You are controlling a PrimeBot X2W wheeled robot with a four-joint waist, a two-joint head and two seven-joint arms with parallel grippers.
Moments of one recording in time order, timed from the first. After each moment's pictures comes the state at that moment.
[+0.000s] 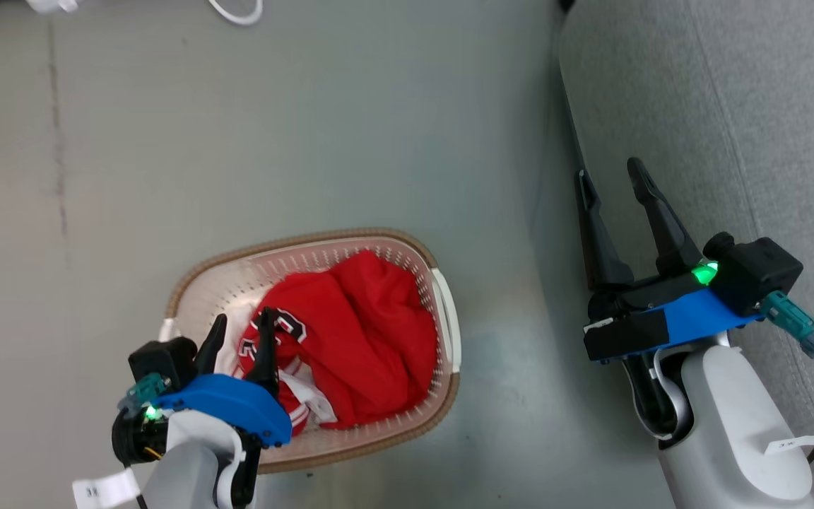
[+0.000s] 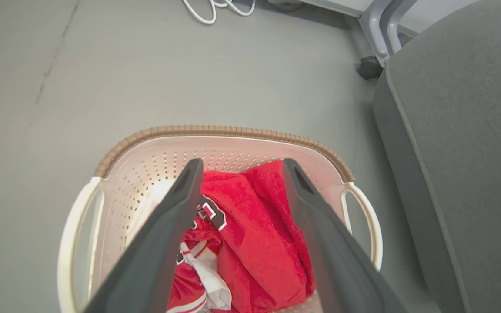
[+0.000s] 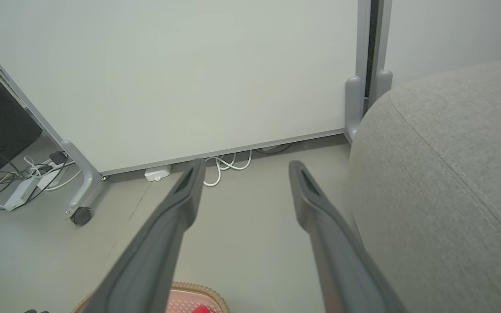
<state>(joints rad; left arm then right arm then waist) -0.30 0.05 -0.15 0.60 -0.41 -0.09 -0.16 -0.43 -0.05 0.14 0.27 0.29 0.13 -0.26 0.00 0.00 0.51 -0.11</state>
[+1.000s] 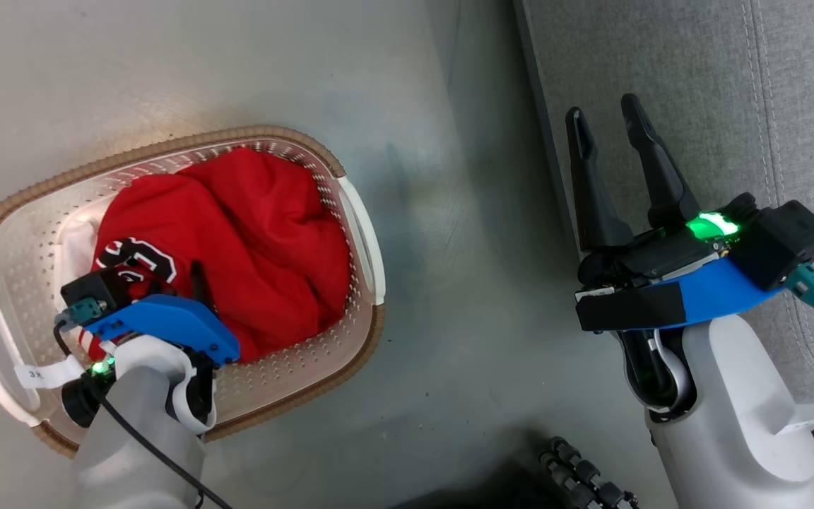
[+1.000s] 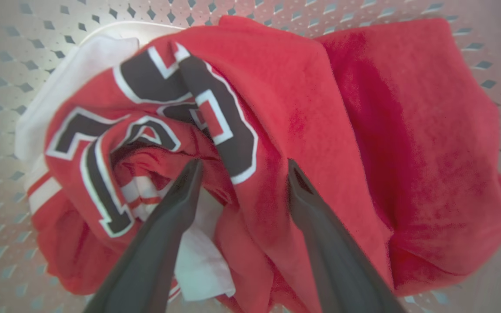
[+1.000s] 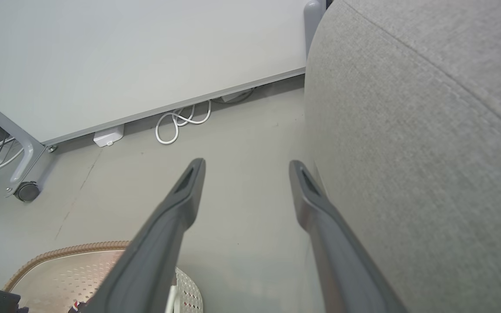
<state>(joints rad) -0.61 0.08 -0.07 0.97 -0.57 0.02 -0.10 -0.49 -0.05 0.20 0.14 0.38 0.13 -0.26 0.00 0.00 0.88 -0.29</state>
